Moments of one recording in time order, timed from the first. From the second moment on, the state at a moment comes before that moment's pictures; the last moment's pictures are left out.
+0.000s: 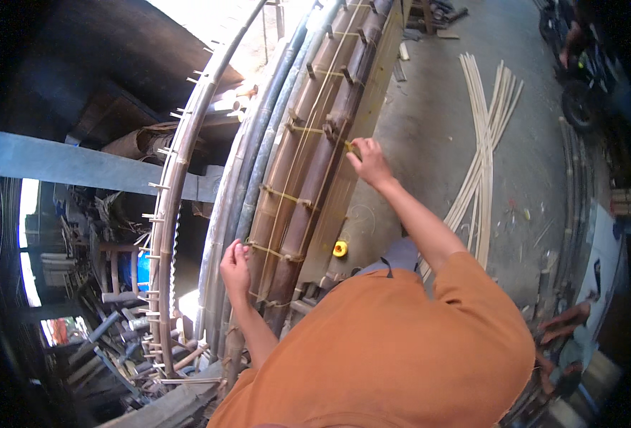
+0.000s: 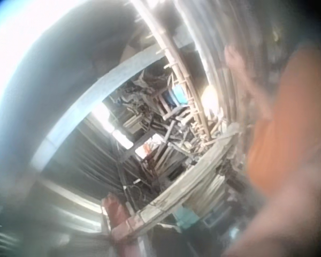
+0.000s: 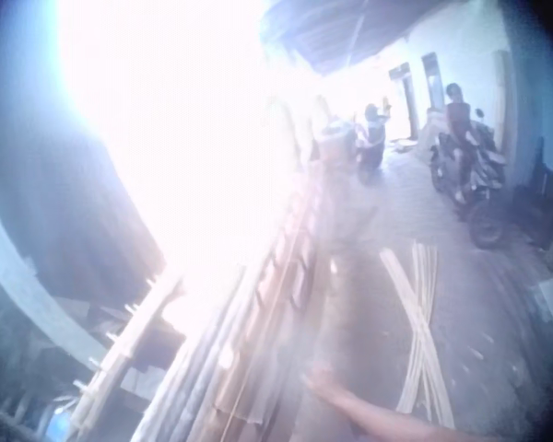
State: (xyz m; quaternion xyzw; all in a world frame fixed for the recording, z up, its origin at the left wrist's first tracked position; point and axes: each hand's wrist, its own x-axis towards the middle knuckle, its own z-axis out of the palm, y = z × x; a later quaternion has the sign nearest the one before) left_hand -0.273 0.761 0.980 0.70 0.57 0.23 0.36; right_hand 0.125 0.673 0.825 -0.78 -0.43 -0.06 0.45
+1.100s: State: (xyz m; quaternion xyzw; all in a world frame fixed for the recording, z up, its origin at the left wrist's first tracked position) left_hand 0.039 0.719 0.892 0.76 0.46 0.18 0.42; right_hand 0.234 0.620 0.880 -0.50 -0.70 0.35 0.36
